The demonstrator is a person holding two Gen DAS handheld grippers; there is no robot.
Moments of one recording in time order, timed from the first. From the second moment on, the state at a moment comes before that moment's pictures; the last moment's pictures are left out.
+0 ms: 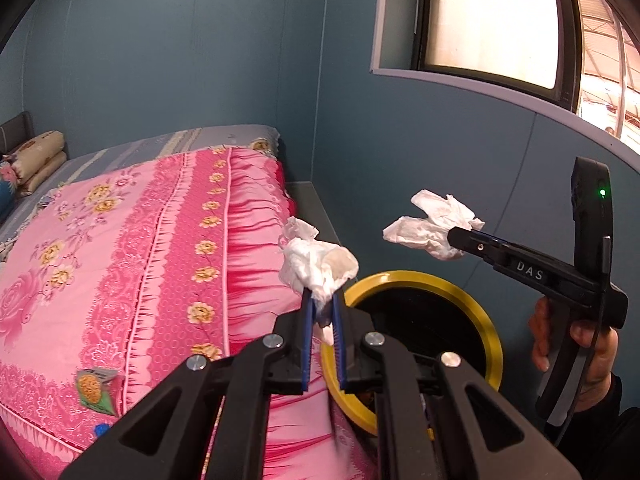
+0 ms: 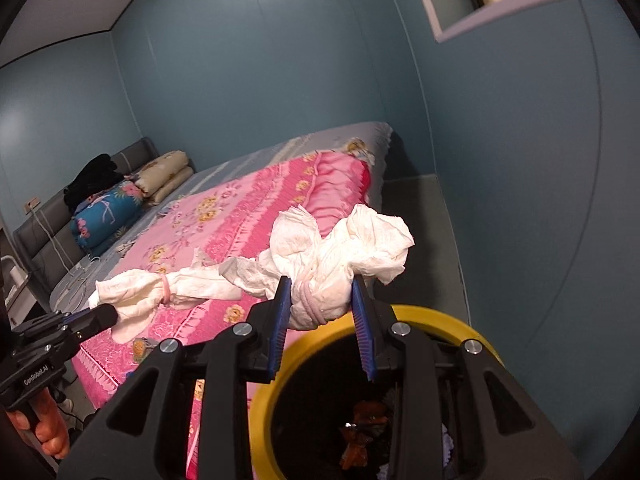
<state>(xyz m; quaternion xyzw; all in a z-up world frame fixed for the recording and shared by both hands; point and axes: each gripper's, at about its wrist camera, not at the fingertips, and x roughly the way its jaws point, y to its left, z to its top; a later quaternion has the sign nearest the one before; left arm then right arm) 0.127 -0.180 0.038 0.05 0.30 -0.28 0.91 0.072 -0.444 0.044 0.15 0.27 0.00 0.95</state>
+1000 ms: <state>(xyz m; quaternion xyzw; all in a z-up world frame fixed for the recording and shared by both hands) 0.142 -0.184 -0.021 0.03 0.37 -0.27 0.89 0.086 -0.488 -0.013 0.22 0.33 -0.04 0.92</state>
